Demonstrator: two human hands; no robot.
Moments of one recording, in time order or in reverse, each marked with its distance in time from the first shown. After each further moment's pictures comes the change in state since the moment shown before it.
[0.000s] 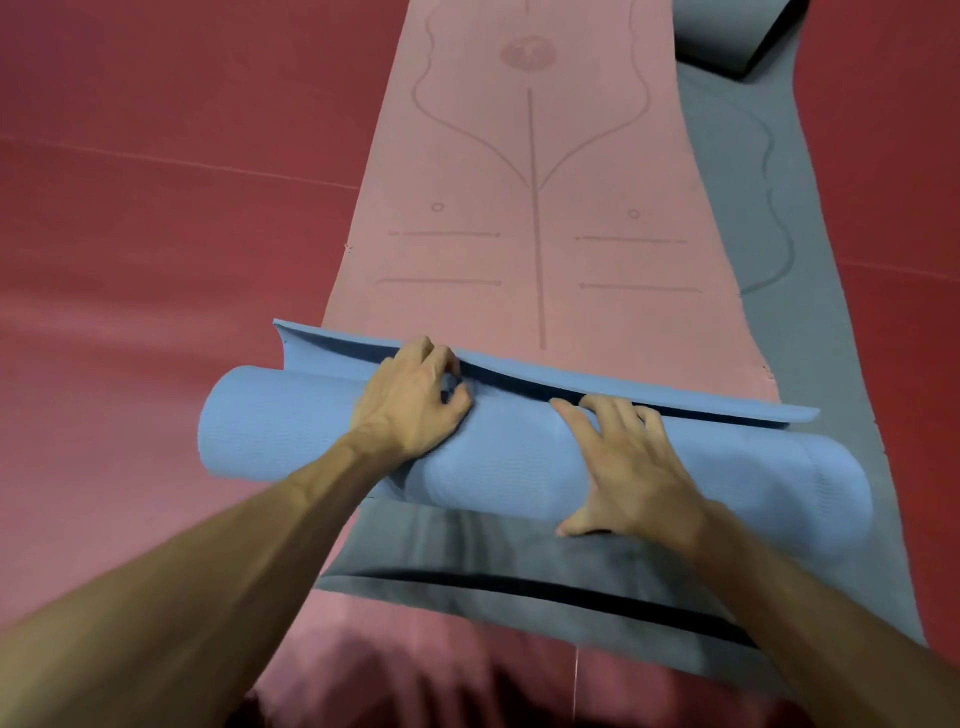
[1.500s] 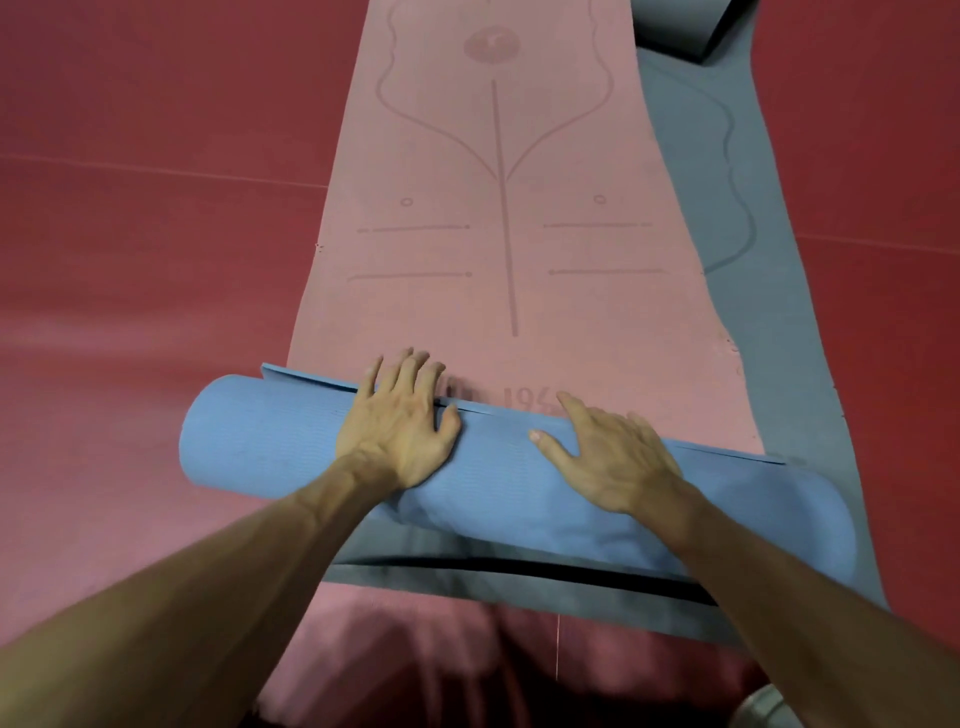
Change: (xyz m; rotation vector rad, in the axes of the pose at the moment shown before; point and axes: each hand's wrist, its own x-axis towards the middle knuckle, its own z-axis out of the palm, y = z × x) left_hand -0.029 0.015 0.020 0.270 -0.083 0.081; right_hand -0.011 0.007 0.007 0.239 -0.089 0.262
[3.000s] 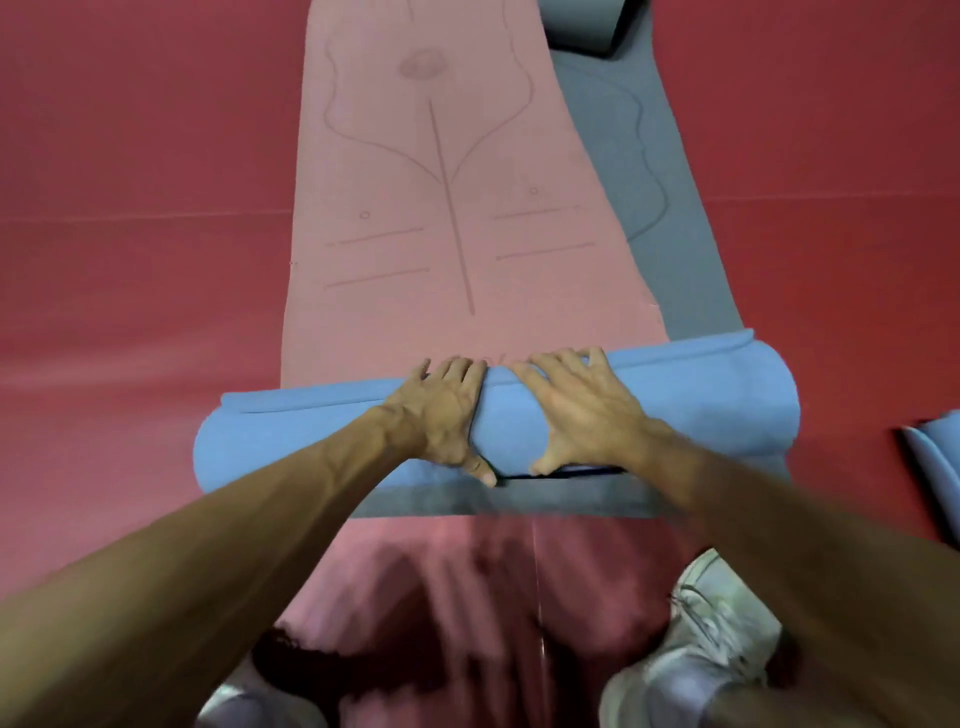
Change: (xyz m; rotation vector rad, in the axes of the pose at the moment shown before) left_hand -0.034 0.075 -0.073 0.112 -0.402 0.373; right_hand -0.070 0.001 -0.041 -0.403 0.151 -0.279
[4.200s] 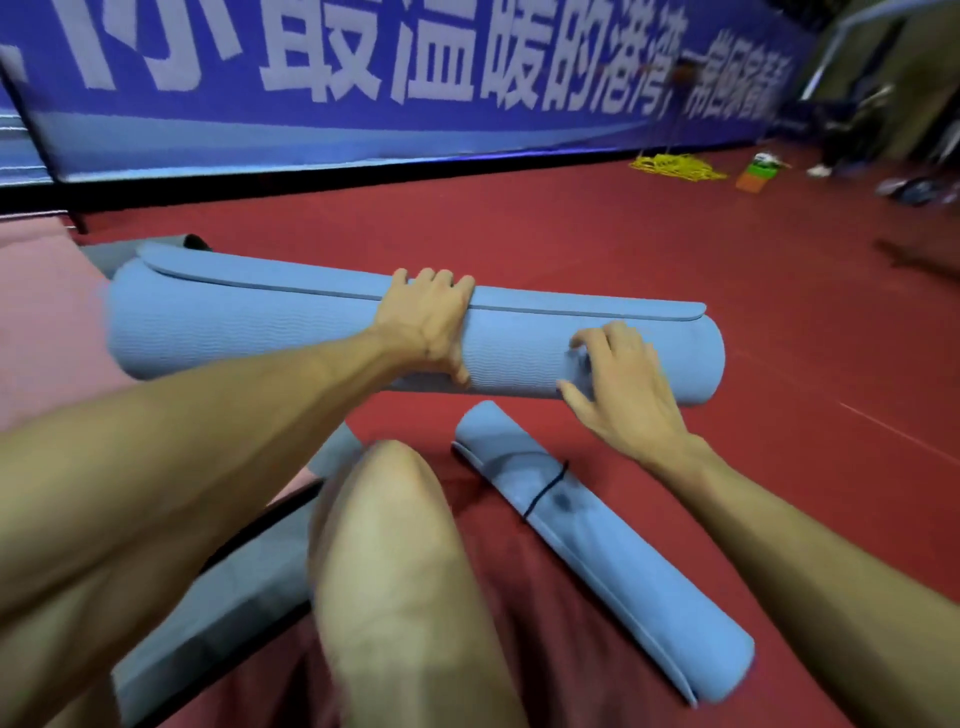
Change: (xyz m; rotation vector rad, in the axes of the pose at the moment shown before) left_hand -0.075 0.402 -0.249 0.280 0.667 0.591; right_hand -0.465 0.100 -0.181 -0.060 0.613 1.046
